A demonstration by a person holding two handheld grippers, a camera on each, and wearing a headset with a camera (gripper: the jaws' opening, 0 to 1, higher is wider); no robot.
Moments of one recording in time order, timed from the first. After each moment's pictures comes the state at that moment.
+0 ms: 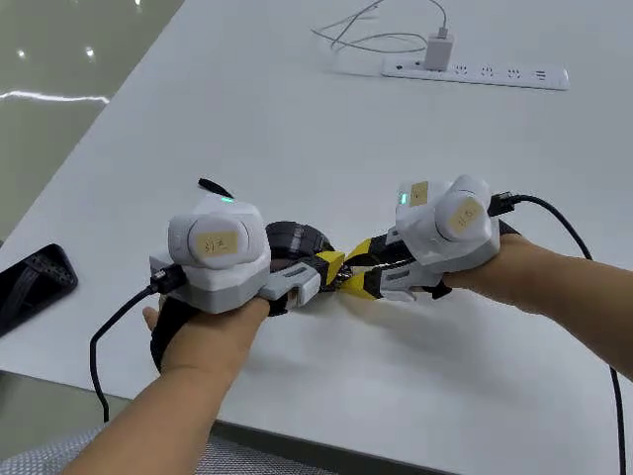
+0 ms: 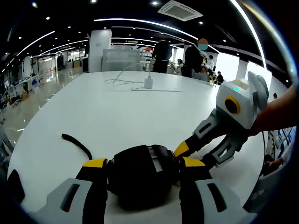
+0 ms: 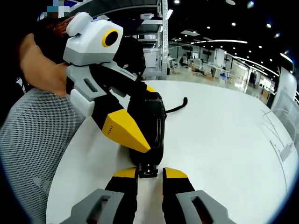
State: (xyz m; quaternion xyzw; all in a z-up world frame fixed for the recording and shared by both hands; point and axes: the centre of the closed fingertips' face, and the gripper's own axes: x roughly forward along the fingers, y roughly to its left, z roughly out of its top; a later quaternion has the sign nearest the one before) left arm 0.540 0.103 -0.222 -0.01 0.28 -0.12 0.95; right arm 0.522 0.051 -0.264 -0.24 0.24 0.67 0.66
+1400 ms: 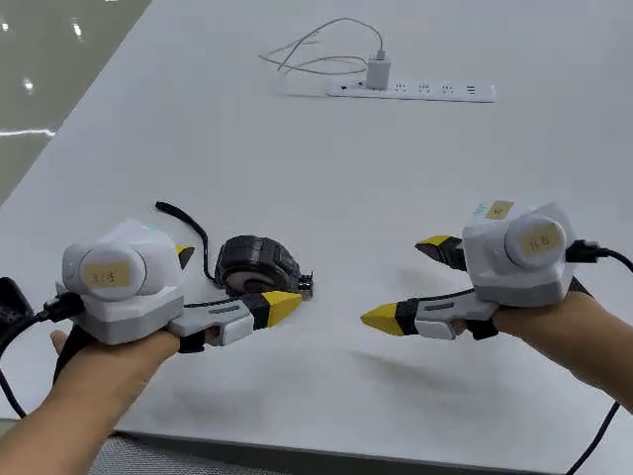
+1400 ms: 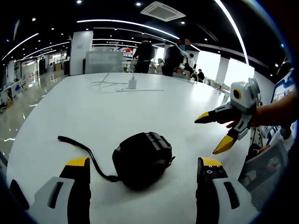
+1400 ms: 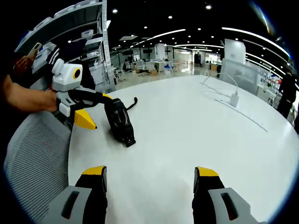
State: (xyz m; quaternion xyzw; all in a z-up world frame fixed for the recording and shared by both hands) left arm 0.508 0.111 -0.208 -0.01 0.27 -0.22 0.94; right arm 0.516 -0.054 -0.228 -0.12 0.29 0.48 0.81
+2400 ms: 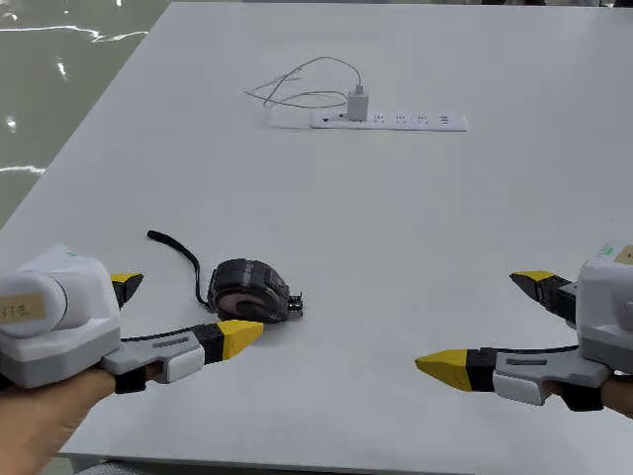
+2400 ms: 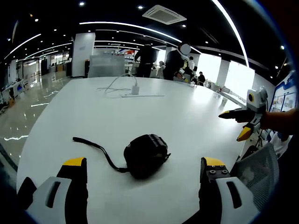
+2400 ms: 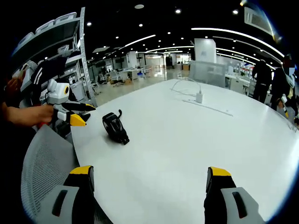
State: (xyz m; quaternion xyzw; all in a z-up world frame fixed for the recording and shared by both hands) left arm 0.477 0.137 -0.171 -0.02 0.27 -0.21 0.94; right arm 0.469 -0.124 -0.166 -0.07 0.29 0.38 0.88
